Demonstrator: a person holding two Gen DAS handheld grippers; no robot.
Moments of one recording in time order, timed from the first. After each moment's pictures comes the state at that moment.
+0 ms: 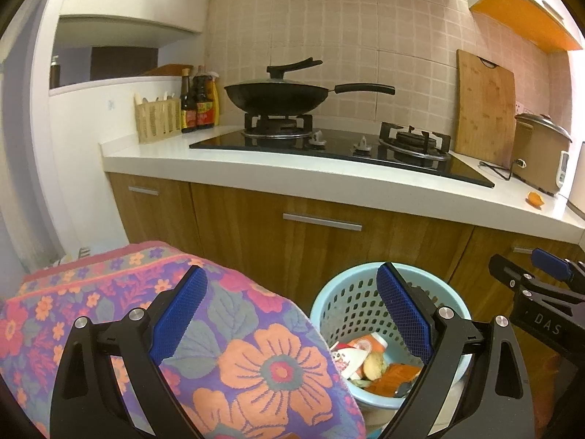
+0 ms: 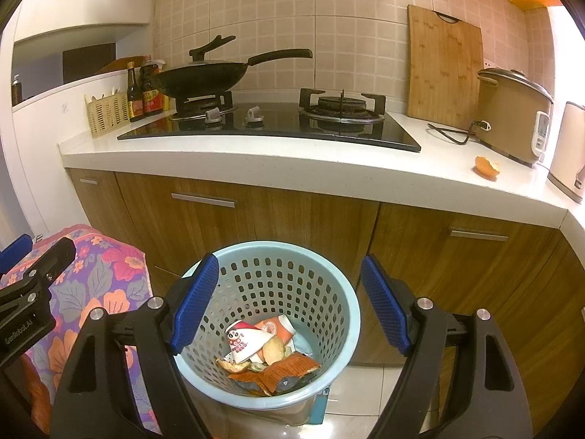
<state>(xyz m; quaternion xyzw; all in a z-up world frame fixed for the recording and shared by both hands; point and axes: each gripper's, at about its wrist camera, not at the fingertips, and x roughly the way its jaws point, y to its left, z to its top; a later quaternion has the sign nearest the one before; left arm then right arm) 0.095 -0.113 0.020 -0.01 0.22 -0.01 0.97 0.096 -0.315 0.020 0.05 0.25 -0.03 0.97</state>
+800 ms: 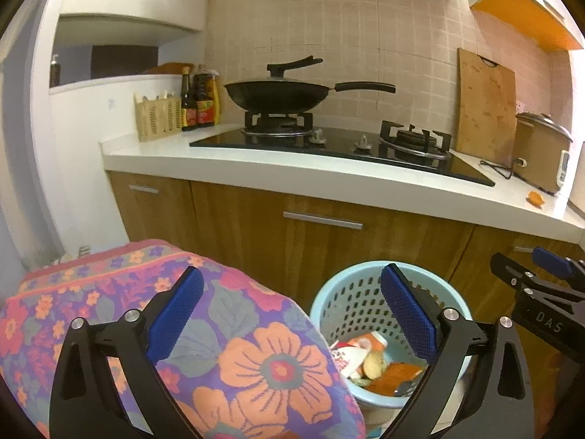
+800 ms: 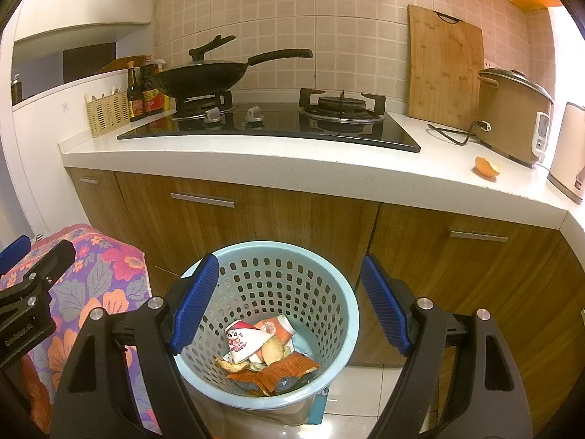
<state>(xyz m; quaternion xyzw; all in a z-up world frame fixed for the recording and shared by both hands) 0.095 -0.112 0.019 -0.01 0.23 -0.02 0.97 0.096 -0.316 0.020 0.05 0.25 -0.03 0.97</state>
